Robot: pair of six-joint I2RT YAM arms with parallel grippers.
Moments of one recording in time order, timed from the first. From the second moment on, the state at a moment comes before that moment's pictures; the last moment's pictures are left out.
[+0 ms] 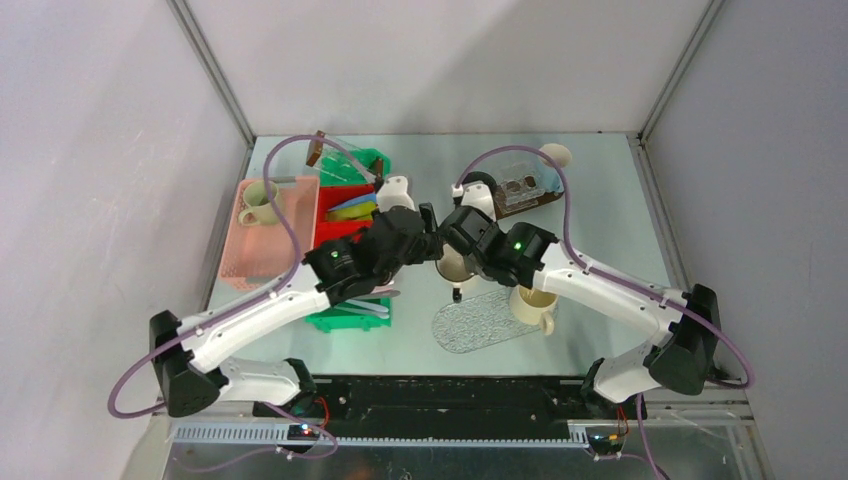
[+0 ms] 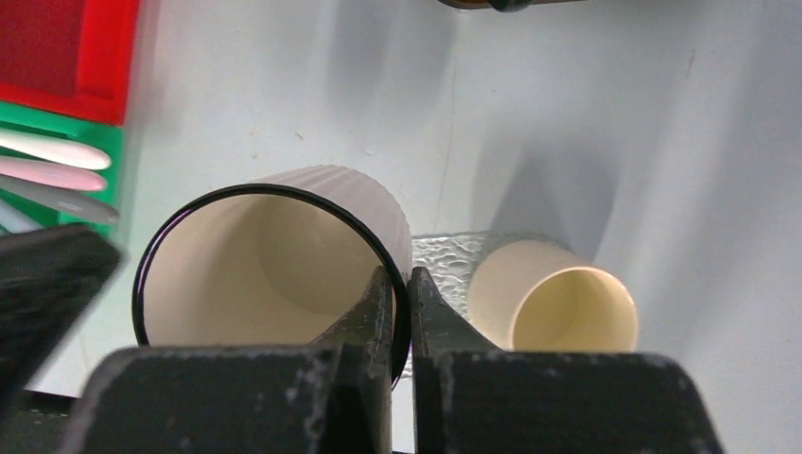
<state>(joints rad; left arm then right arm) -0.99 1.26 1.19 -0.54 -0.51 -0.76 0.99 1.46 1.35 -0.86 0.56 0.57</state>
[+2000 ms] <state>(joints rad) -0.49 0.83 0.96 -0.58 -0.60 -0.60 1.05 1.24 1.03 -0.79 0.54 0.43</state>
